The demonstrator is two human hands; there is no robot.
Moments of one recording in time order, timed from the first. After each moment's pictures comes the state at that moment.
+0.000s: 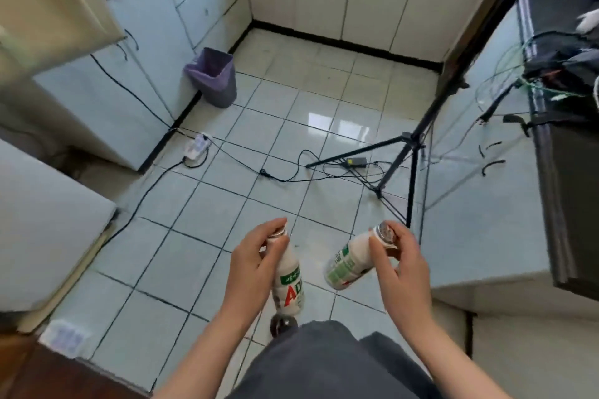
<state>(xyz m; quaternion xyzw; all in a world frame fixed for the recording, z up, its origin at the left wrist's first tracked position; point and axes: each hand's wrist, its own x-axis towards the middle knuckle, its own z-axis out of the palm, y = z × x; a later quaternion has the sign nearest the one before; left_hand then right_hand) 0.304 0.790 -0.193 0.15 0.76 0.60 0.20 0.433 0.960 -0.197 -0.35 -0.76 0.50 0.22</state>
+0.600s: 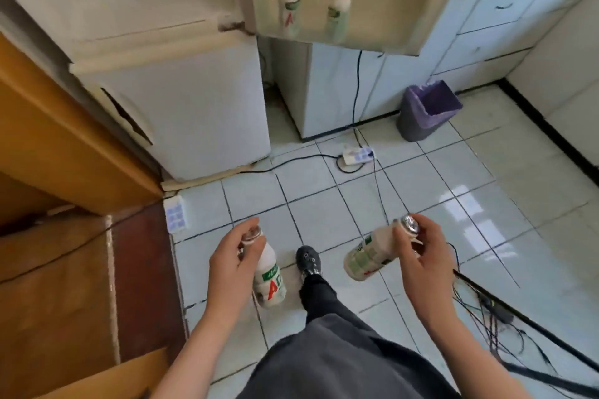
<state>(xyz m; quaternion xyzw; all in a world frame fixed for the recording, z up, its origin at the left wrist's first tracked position) 0.149 0.557 -0.232 -0.25 0.76 0.60 -0.07 0.079 0.809 -0.214 -0.06 -0.84 0.54 0.04</state>
